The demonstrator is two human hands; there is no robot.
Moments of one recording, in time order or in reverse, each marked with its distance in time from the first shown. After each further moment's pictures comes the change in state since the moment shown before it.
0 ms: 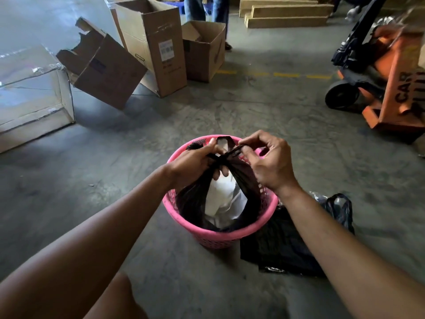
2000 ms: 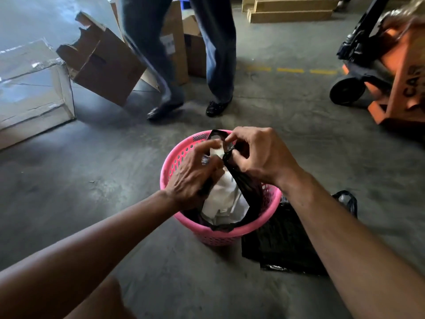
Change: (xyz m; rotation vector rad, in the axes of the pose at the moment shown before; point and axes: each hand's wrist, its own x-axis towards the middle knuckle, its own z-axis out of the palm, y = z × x) left_hand -0.024 -0.053 0.006 1.387 0.404 0.869; right_hand 0.009 -0.018 -0.002 -0.430 -0.321 -0.257
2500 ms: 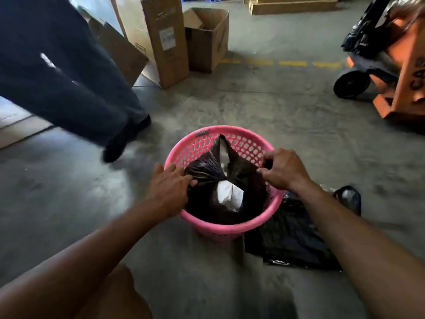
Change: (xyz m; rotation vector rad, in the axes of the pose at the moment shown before) left_hand -0.040 -0.030 -0.012 0.478 -0.629 -0.360; right_hand -0.027 0.071 0.028 -0.163 -0.174 0.450
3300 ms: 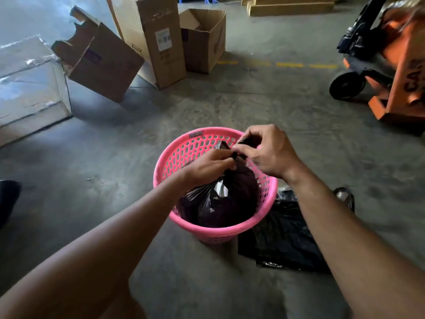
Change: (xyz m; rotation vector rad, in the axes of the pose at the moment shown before) left_hand 0.072 0.075 -0.051 -1.321 -0.183 0.022; right_hand 0.009 -0.031 -0.030 0.462 0.121 -0.195
